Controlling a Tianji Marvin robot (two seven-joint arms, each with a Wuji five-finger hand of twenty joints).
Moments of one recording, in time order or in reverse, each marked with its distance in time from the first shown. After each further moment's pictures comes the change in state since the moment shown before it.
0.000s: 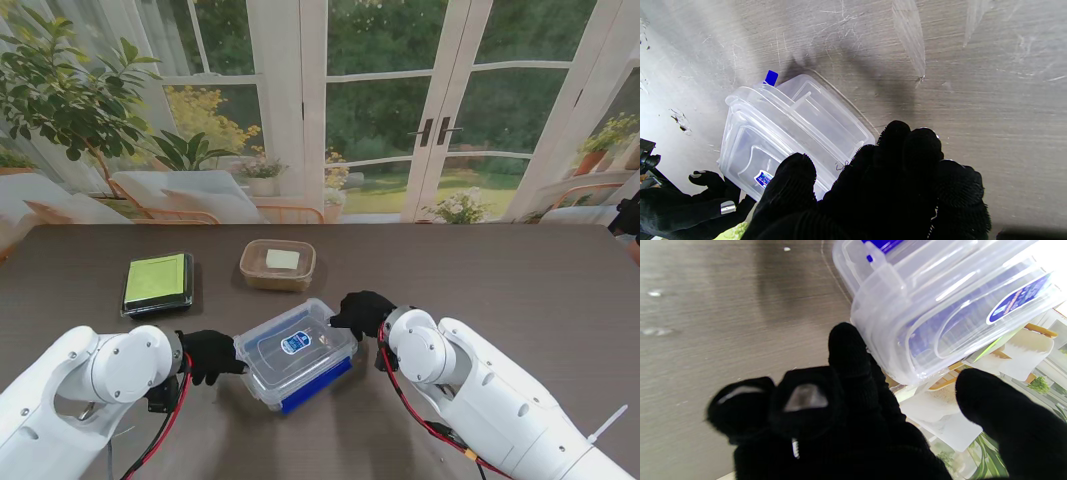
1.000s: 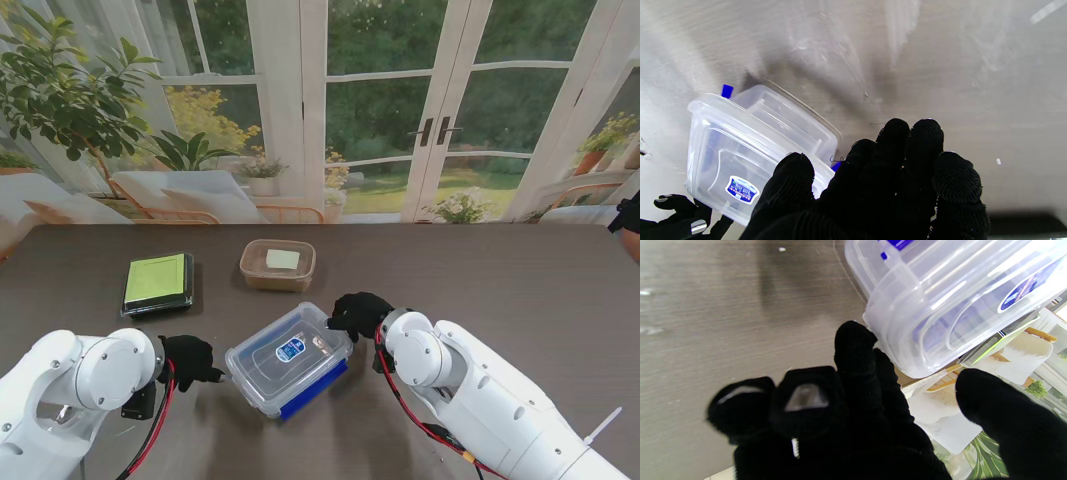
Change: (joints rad) left arm 0.065 0.007 -0.084 -0.069 0.155 -0.028 -0.115; right arm -0.003 -0.007 -0.009 0.001 -0.029 -0.002 -0.015; left_hand -0.012 0.000 -0.005 -0.008 0.025 -0.049 0.010 0.047 0.022 -0.021 -0.076 -0.118 -0.008 -0.009 -0.175 -0.108 -0.049 -0.014 -0.050 -0.124; right_hand 0.000 0.000 0.000 0.000 -0.057 -0.143 -0.011 0.007 0.000 -0.044 -0.013 -0.011 0.000 -0.005 0.000 0.000 0.000 0.000 0.000 0.000
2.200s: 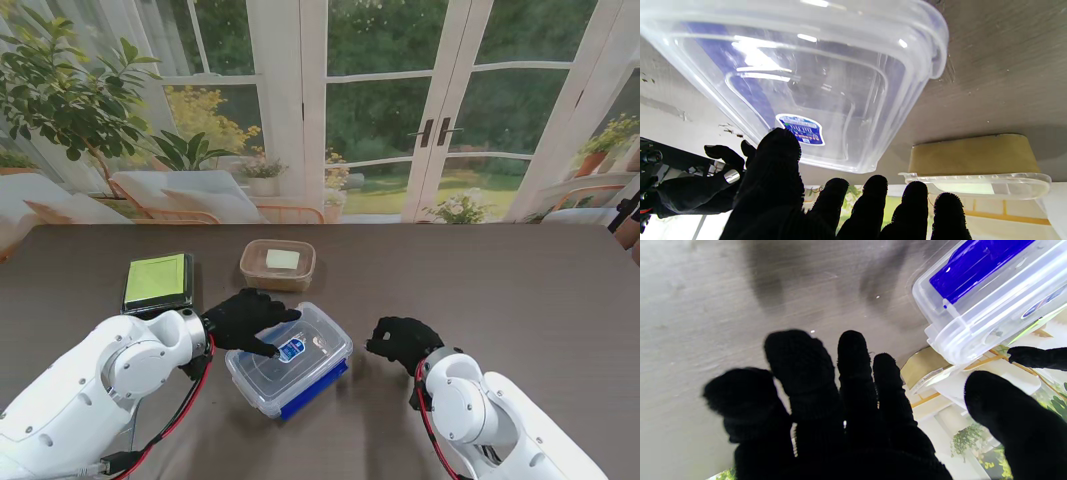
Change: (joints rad) left arm -0.242 -0.051 0.231 0.390 -0.008 -0.616 0.579; right arm -0.380 0.049 0.295 -0.298 -0.175 0.098 -0.018; left_hand -0.094 -0.200 0.006 0.000 -0.438 -0.211 -0.179 -0.092 -0.624 -0.117 -0.284 -0.451 -0.604 -0.168 -0.782 -0.488 -0.429 -0.213 -1.161 -0.297; right_hand -0.036 0.023 -0.051 -0.007 -0.099 -0.048 0.074 0.041 -0.202 0.011 -0.024 -0.058 -0.014 0.048 -0.338 -0.141 0.000 -0.002 -0.141 0.000
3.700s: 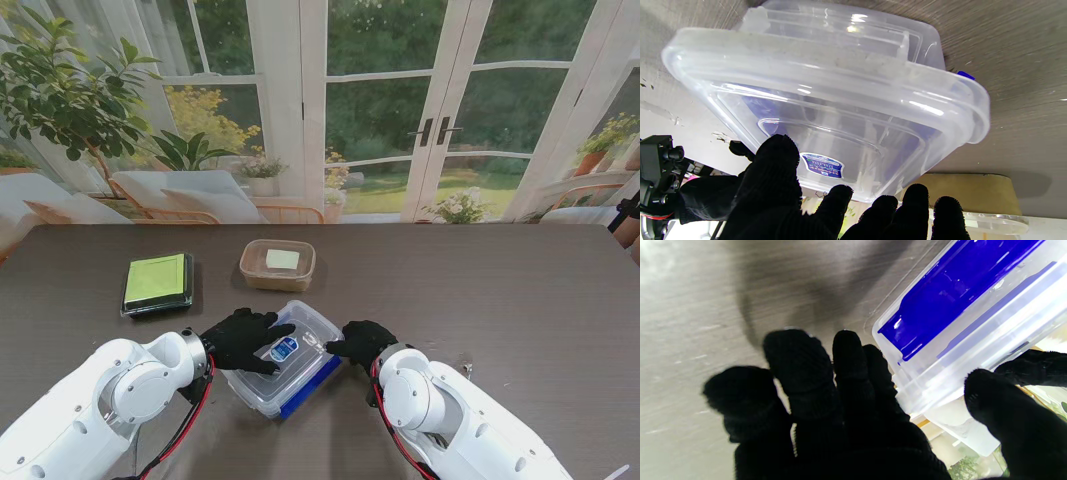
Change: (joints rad) left arm 0.104 0.001 -0.025 -0.077 -0.006 0.123 -0.039; right arm 0.216 -0.051 -0.281 0.171 0.161 0.095 -0.095; left_hand -0.020 0.038 0.016 0.009 -0.050 0.057 -0.013 -0.039 -0.113 0.115 -0.109 -0.068 -0.023 0.008 -0.004 -0.005 -0.013 -0.010 -0.037 0.022; right_hand 0.036 0.009 -0.045 -0.043 0.145 0.128 0.040 0.014 0.011 0.043 -0.011 -0.021 -0.007 0.011 -0.007 -0.001 0.000 -0.001 -0.015 0.000
